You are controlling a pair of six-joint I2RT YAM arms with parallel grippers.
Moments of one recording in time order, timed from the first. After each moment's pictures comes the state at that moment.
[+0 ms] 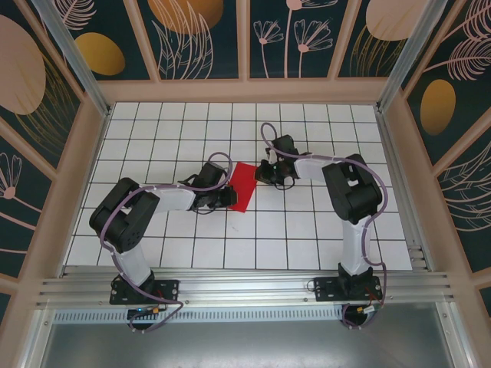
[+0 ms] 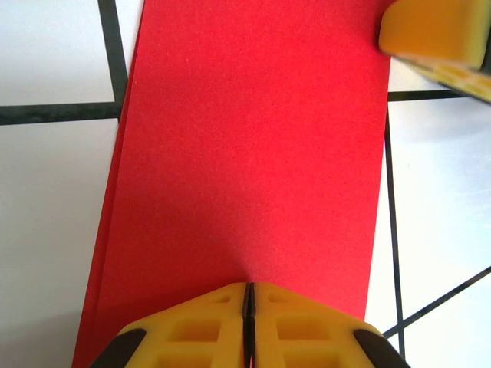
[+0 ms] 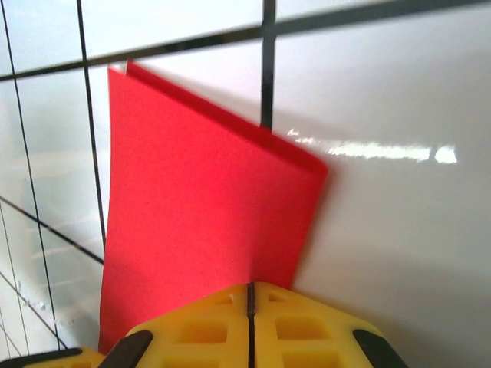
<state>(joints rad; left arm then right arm) -0.60 1.79 0.84 -0.01 0.26 -0.63 0.46 2.03 1.21 -0.17 -0.46 0.63</state>
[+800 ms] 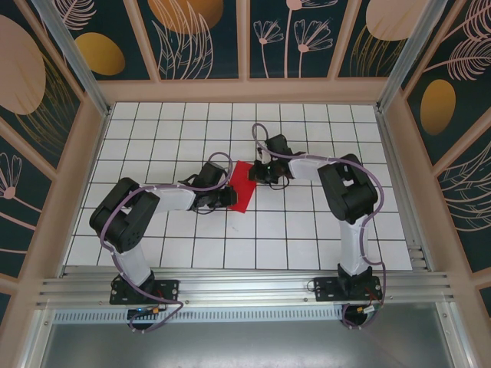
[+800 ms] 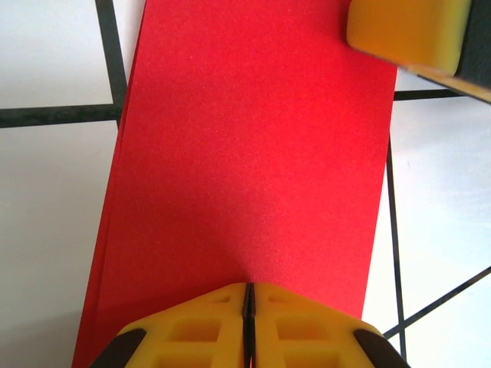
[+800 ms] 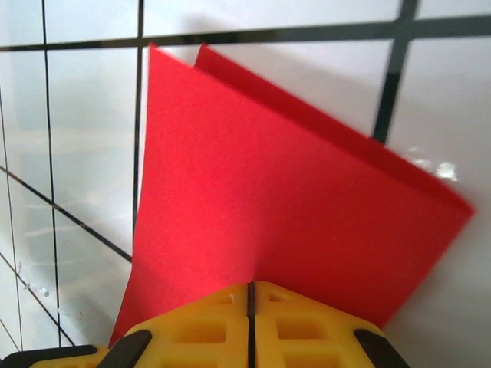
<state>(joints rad) -0.60 1.79 0.84 -0.01 0.26 -0.63 0.50 2.05 1.24 -0.17 -0.47 0.57</state>
